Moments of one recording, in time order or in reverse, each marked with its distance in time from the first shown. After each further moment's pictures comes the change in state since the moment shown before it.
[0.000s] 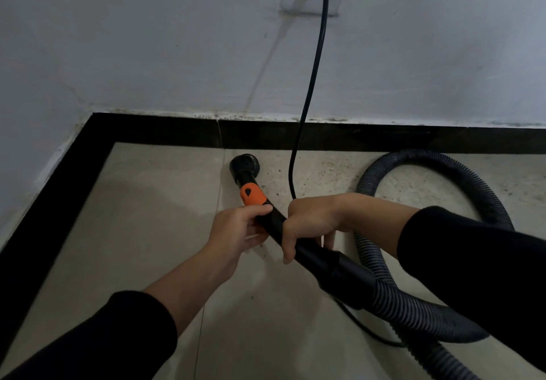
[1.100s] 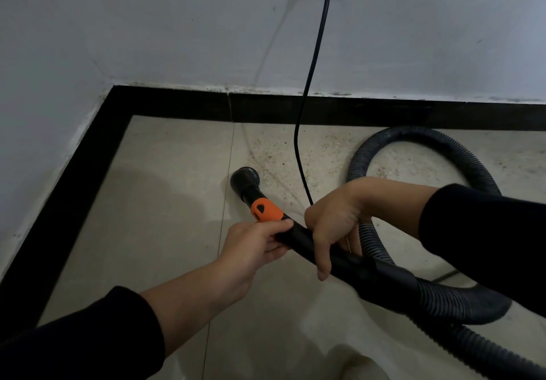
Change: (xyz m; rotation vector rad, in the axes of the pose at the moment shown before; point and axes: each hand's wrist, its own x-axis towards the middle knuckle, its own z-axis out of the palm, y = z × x) left_hand -0.089 -0.044 -0.008 -0.004 -0.080 -0.099; right_hand -0.046 0.008 0.045 -0.274 -0.315 0.099
